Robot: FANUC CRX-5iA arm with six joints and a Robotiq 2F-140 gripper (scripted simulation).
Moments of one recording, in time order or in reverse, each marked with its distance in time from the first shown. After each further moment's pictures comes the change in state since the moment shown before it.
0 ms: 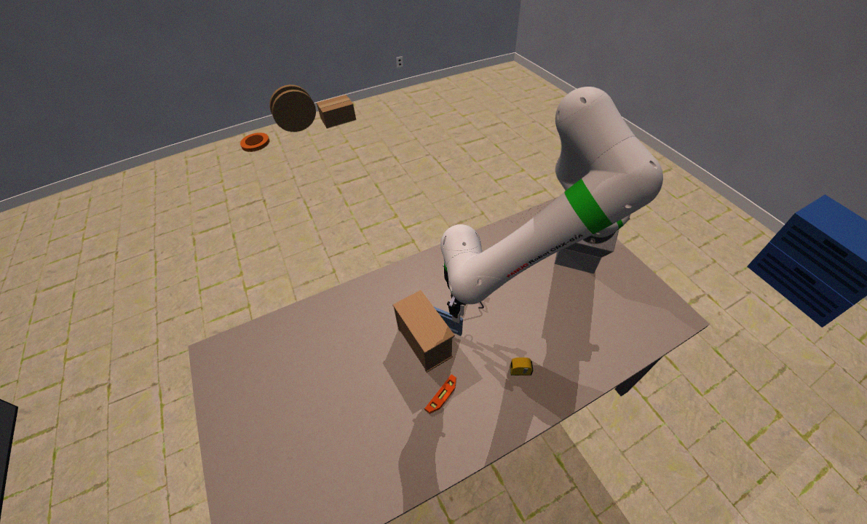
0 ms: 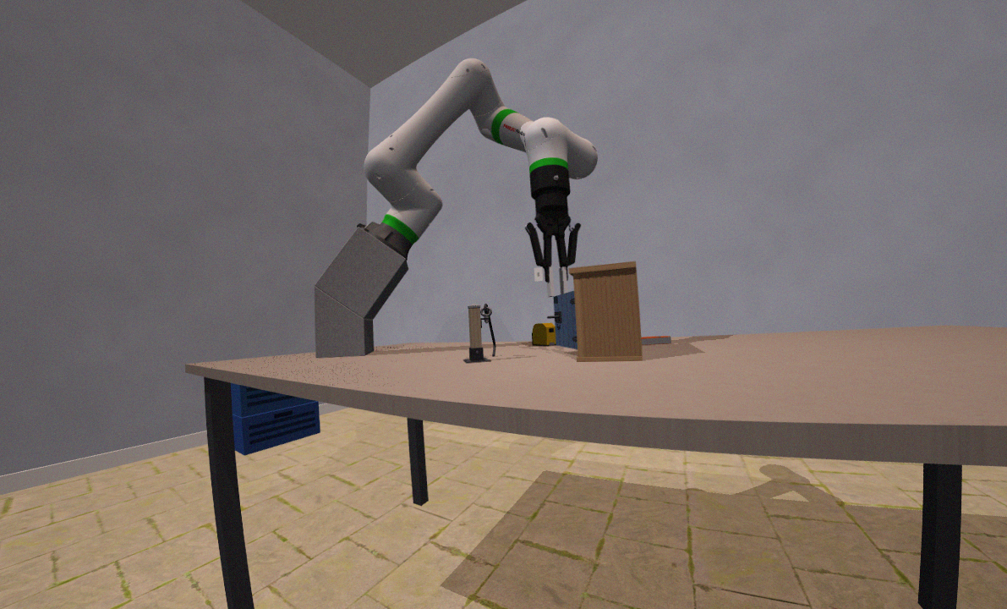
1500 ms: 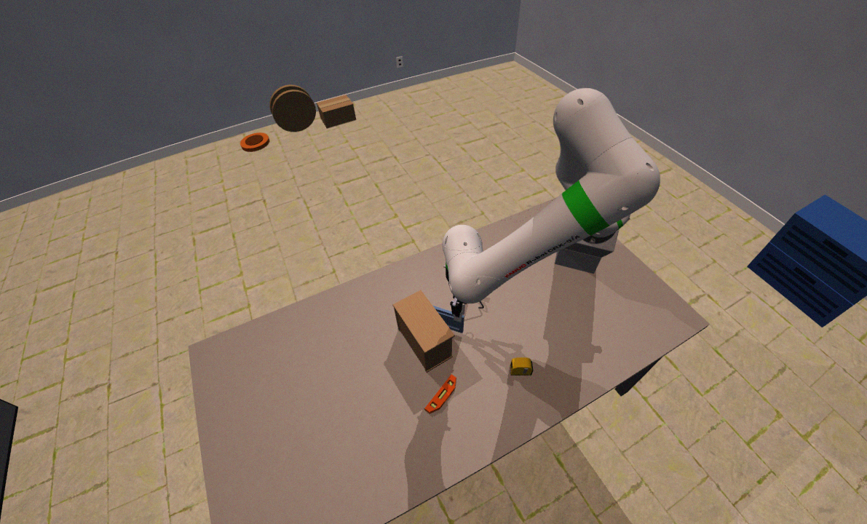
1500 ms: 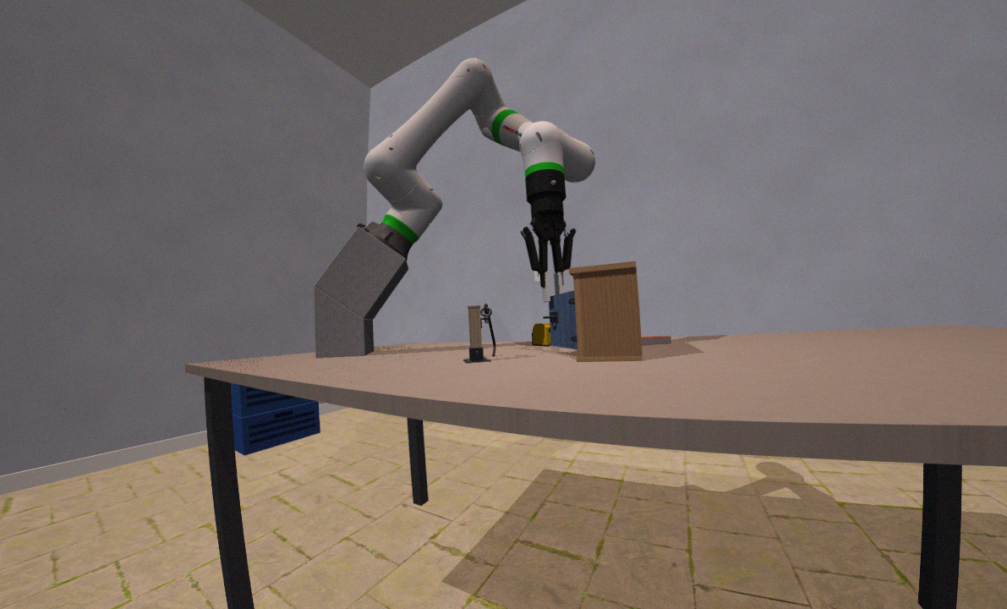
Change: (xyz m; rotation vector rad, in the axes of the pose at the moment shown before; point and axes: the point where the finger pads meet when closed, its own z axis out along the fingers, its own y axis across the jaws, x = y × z) arm 0.000 0.012 0.011 0.000 0.000 -0.092
